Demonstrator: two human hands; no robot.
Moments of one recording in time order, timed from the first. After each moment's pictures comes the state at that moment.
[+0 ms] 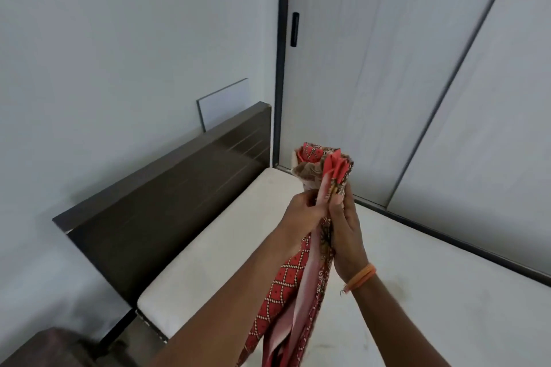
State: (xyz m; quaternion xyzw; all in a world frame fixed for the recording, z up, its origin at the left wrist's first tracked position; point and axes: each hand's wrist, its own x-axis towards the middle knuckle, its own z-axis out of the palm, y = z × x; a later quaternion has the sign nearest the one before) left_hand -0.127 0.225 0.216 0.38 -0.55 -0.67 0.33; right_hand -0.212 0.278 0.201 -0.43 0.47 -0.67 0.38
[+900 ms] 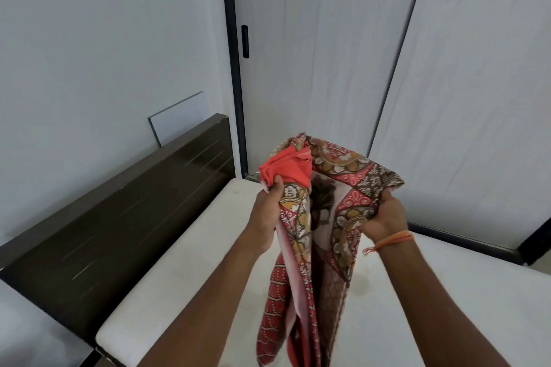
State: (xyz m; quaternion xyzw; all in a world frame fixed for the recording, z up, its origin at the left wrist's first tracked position) left_hand -0.192 0.240 0.227 0.38 -0.47 -0.69 0.40; right_hand -0.393 0.303 0.218 0.02 0.44 -0.77 0.47
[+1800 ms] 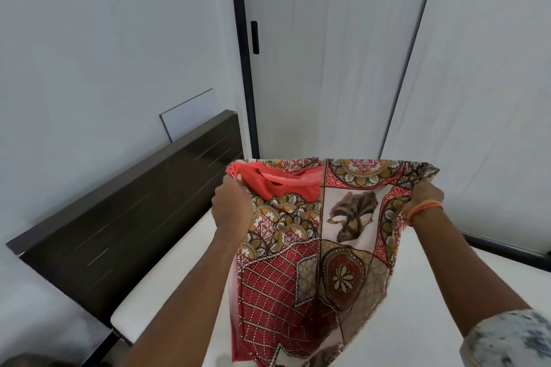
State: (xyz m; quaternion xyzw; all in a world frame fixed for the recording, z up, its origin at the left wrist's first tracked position) left_hand -0.185 0.222 0.223 0.70 -0.62 -0.15 0.33; right_hand -0.533 0.284 0.194 -0.02 0.76 -0.59 0.26
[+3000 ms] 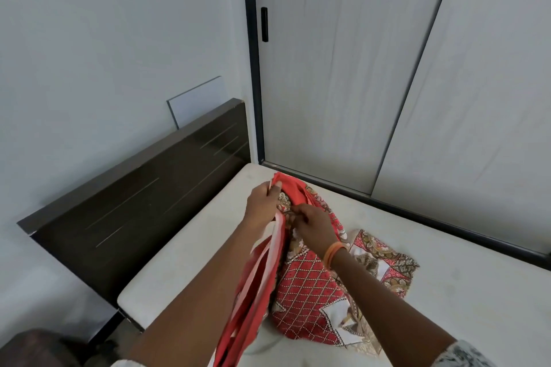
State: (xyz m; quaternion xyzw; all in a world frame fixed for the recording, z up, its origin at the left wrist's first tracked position) left_hand -0.196 0.223 0.177 0.54 -0.59 -0.50 0.33; right_hand -0.317 0.288 0.136 -0.58 0.68 -0.39 0.24
